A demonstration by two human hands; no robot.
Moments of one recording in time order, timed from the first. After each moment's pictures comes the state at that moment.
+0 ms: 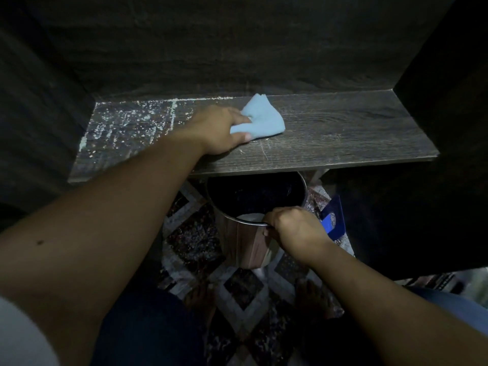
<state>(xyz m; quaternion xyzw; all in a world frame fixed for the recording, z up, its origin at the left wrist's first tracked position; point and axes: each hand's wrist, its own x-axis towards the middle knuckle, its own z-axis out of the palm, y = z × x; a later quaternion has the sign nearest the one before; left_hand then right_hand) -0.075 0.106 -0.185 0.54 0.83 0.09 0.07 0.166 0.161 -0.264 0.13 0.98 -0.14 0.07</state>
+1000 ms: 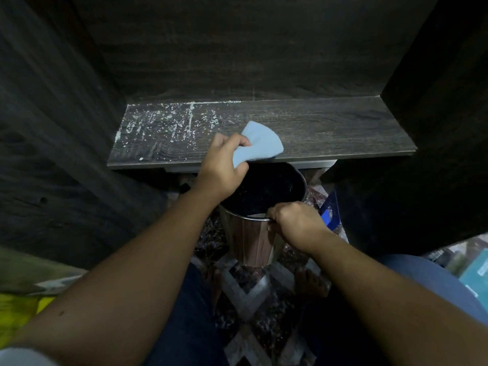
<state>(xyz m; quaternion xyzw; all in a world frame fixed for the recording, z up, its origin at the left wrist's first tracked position) 0.033 0.030 -0.199 0.39 0.83 0.39 0.04 0.194 0.134 -0.239 0.12 0.99 -0.08 0.08</state>
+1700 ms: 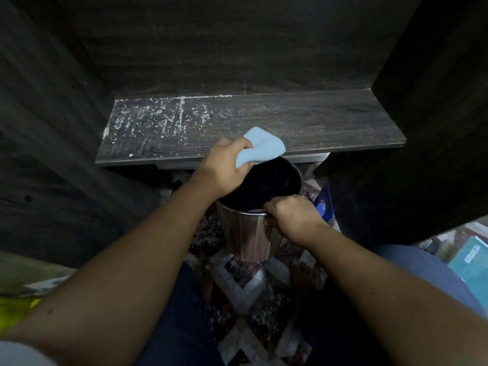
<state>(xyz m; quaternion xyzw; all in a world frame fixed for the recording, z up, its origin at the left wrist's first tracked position) 0.036 0.039 -0.206 0.45 0.84 0.30 0.07 0.199 0.141 -0.245 0.11 0.99 -0.08 0.08</state>
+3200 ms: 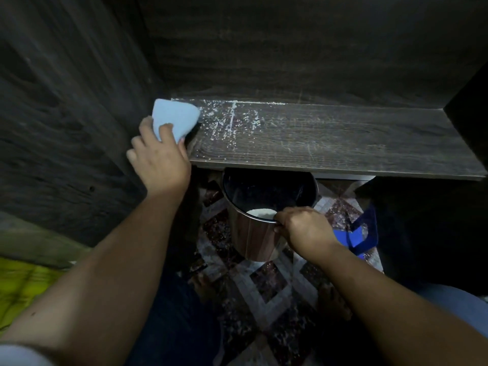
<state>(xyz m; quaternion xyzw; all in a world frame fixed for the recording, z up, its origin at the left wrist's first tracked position) -0.057 -0.077 -0.213 0.12 0.95 0.10 -0.26 0.150 0.106 -0.255 0.01 0.99 -0.07 -0.08</state>
